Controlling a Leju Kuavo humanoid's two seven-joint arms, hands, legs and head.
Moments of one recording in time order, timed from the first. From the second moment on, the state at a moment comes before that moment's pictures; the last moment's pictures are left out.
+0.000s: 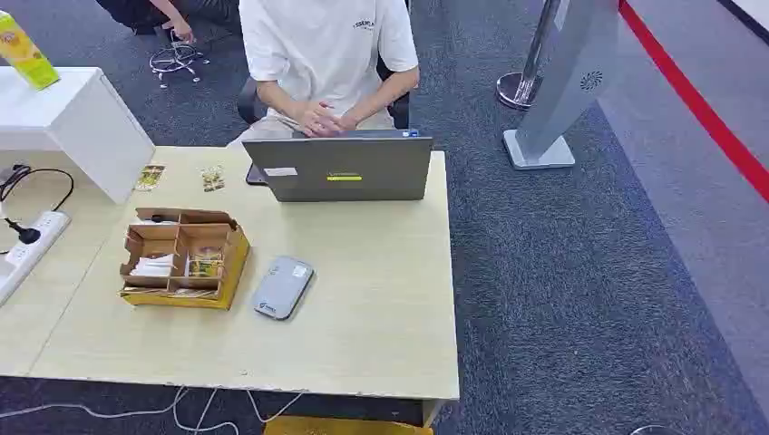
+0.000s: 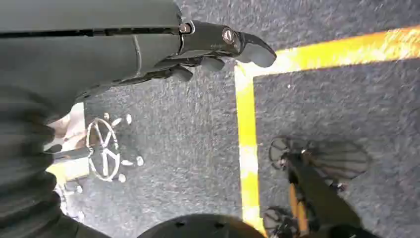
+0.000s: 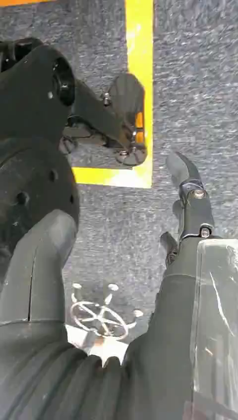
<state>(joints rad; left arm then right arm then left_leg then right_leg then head) 0.12 -0.01 0.10 -0.37 -0.04 0.00 -0.01 0.13 0.01 -0.06 -0.39 0.07 -0.03 0.00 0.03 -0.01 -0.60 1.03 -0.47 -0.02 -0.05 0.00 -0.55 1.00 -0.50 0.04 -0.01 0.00</state>
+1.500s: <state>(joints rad) -0.17 -0.10 0.94 -0.51 -0.02 -0.03 -0.33 -0.02 0.10 -0.59 -0.24 1.02 -0.26 -0.04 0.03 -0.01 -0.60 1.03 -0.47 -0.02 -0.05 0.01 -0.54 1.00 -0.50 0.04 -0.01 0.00</state>
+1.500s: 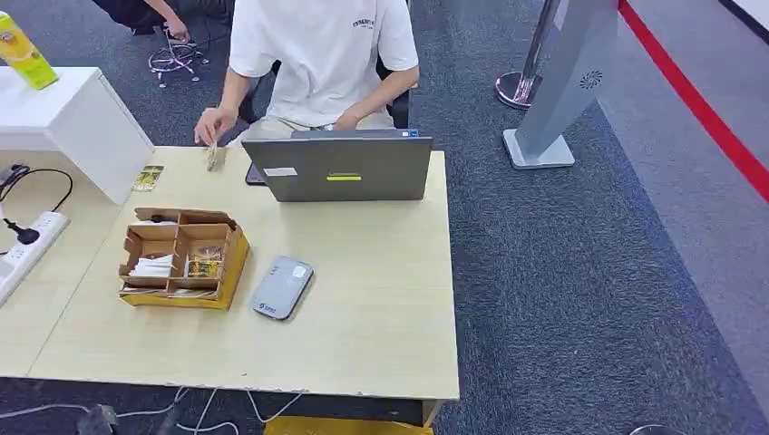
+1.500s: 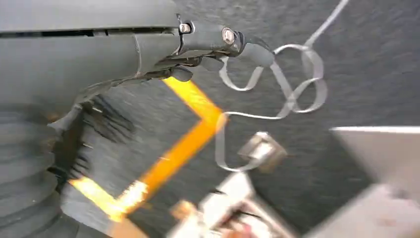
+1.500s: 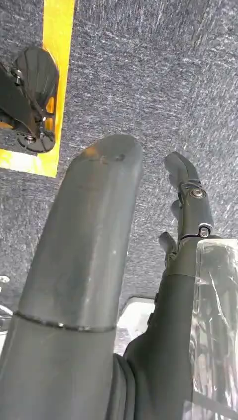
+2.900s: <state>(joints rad) 0.02 -0.32 1.38 -1.30 0.16 -0.36 -0.69 -0.05 0.25 -0.91 -0.20 1.14 -0.56 0.02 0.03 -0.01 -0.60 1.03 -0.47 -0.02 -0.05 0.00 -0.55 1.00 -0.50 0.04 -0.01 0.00</state>
